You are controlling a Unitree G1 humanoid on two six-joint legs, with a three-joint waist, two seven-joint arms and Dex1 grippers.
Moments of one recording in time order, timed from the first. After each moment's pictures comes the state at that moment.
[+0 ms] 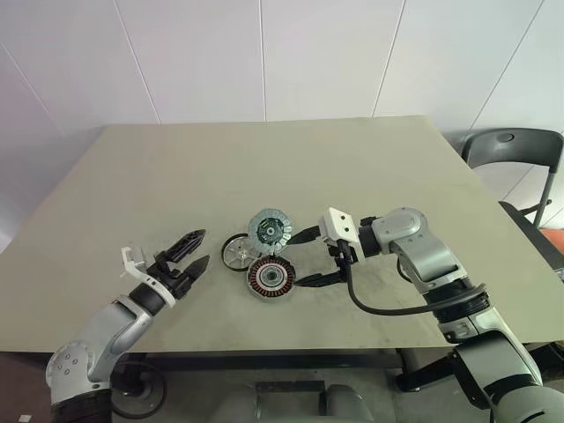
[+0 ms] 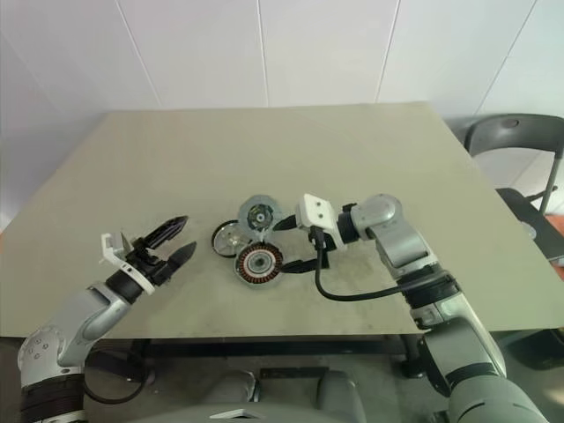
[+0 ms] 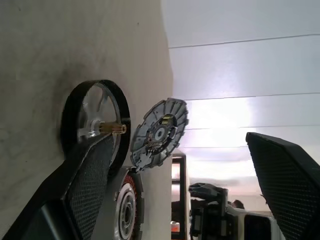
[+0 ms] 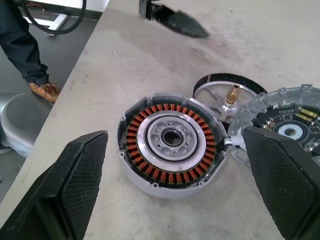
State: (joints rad) left arm 0.02 0.33 0.42 -0.07 -1.94 0.91 0.18; right arm -0.63 -0.51 0.31 0.18 0.17 0.20 1.37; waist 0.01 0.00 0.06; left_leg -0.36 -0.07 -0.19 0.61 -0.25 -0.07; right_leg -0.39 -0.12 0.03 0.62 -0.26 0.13
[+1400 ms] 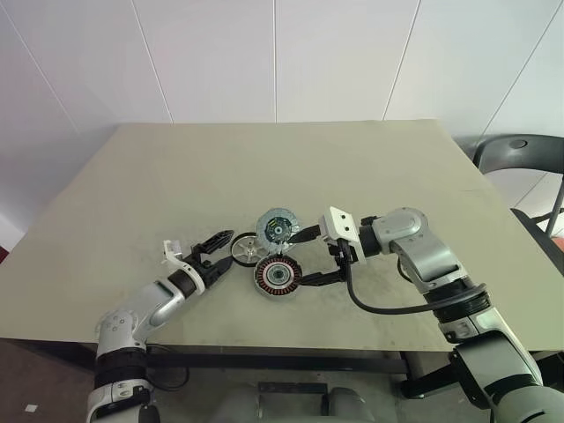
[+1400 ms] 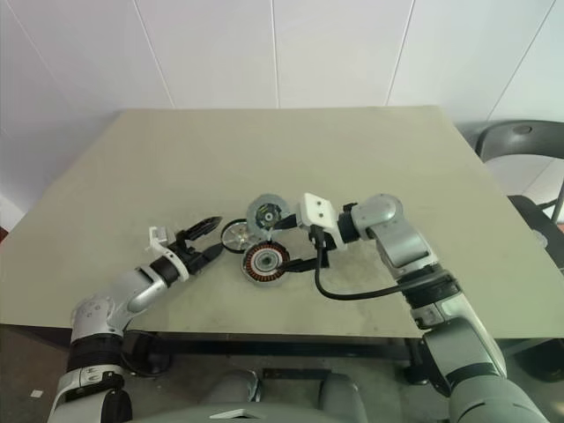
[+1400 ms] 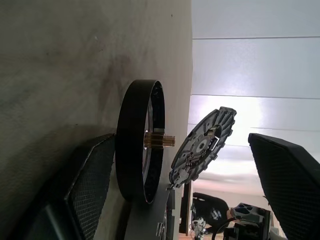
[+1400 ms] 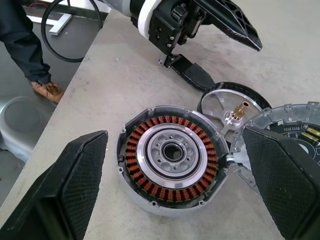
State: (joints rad) left arm -0.24 0.23 0.38 0.30 -1.64 0.98 0.07; right arm -0.63 -0.51 0.31 0.18 0.18 0.22 1.35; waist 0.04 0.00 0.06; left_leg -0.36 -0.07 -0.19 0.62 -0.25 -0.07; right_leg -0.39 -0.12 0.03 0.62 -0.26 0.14
